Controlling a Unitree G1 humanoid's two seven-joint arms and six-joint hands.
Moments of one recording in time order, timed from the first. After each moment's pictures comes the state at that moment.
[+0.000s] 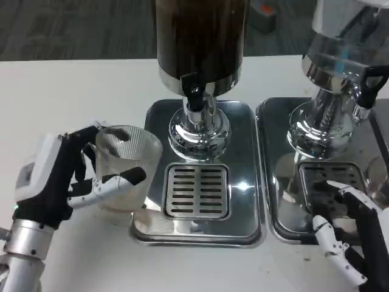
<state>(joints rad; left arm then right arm) -0.27 0.50 -0.14 0.93 0.52 -0.94 0.51 0.49 -0.22 0.11 -0.25 -0.65 -0.14 -0.31</state>
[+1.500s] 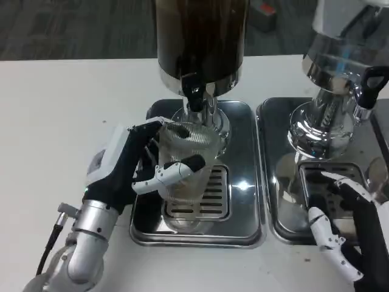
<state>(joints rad) -0.44 0.28 -0.19 1.07 0.52 -0.86 0.40 0.52 -0.17 0.13 -0.34 -0.65 -0.15 -0.29</state>
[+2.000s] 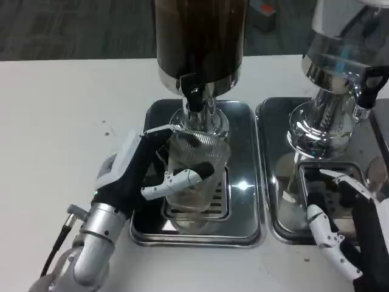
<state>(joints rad) -0.44 0.27 -0.22 1.09 0.52 -0.85 0.39 0.52 -0.17 0.13 -0.36 -0.66 -0.14 -0.27</state>
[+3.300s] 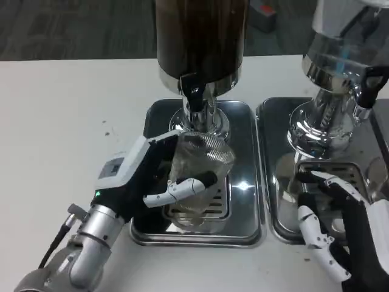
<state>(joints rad) -0.47 0.34 -0.36 1.11 0.63 -0.85 0.52 0.53 -0.12 0.17 -0.36 -0.69 -0.12 -0.30</state>
